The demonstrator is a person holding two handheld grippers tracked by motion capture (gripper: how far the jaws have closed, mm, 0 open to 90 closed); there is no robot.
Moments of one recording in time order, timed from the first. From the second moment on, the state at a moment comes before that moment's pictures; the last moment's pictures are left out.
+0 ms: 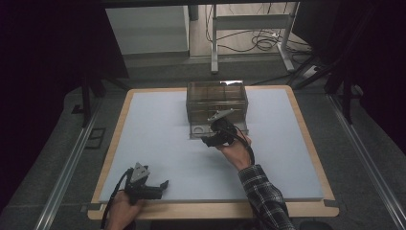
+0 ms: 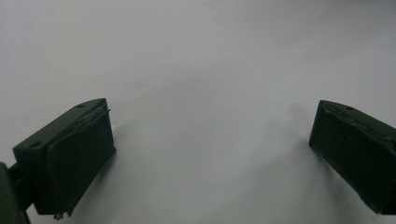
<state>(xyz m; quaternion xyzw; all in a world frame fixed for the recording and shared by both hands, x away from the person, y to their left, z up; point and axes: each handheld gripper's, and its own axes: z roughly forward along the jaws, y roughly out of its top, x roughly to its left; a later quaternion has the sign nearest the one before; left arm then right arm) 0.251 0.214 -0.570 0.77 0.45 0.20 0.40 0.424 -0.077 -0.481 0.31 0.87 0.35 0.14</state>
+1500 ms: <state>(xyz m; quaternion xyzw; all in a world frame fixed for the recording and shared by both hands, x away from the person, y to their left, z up) 0.251 0.214 -0.570 0.77 0.45 0.20 0.40 0.391 -0.140 -0.482 0.33 0.87 0.34 0.12</state>
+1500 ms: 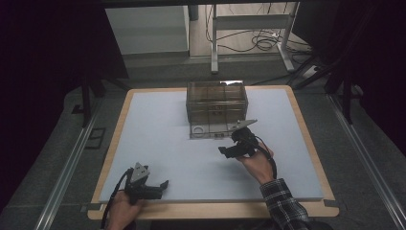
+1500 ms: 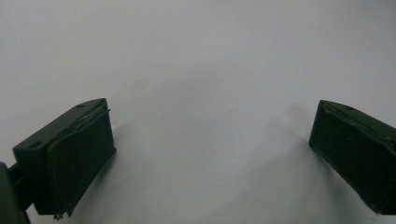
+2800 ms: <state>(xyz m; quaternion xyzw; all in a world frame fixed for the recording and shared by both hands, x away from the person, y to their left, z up) 0.251 0.214 -0.570 0.77 0.45 0.20 0.40 0.367 -0.169 -0.493 0.34 0.88 0.31 0.11</state>
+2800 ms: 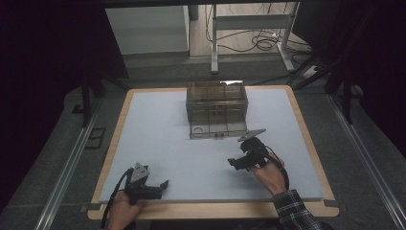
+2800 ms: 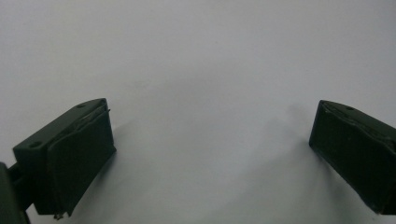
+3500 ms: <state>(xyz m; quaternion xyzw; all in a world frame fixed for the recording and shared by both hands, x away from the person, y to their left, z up) 0.251 0.214 -0.570 0.77 0.45 0.20 0.40 0.349 -0.202 -0.489 0.35 0.88 0.30 0.12</state>
